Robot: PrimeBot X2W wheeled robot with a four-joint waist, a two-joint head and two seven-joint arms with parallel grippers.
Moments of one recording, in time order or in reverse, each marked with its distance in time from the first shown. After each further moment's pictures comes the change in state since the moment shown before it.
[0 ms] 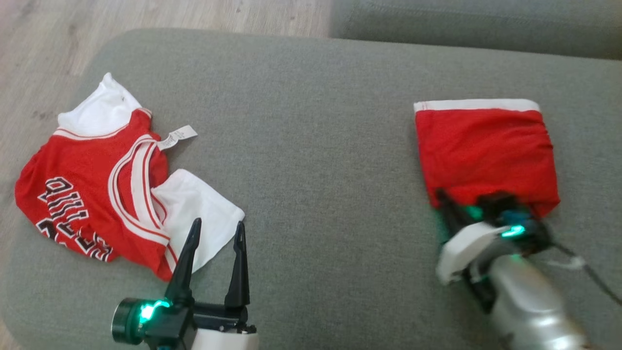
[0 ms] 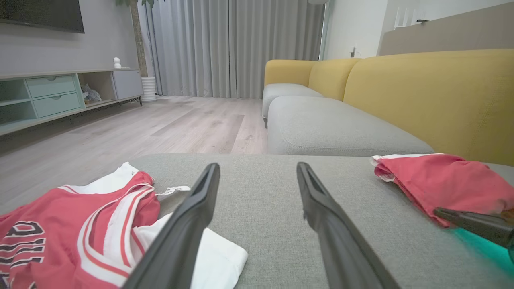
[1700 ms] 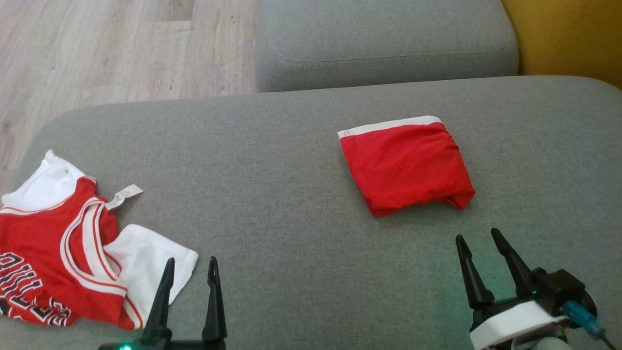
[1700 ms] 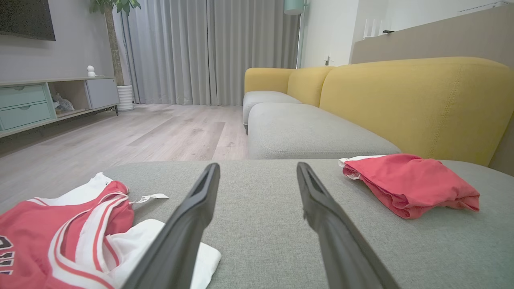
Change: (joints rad) left arm 0.127 0.000 0.080 0.004 -0.010 0.019 0.000; right arm 0.529 -0.006 -0.241 -0.671 -0.051 0.000 -0.009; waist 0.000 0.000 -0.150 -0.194
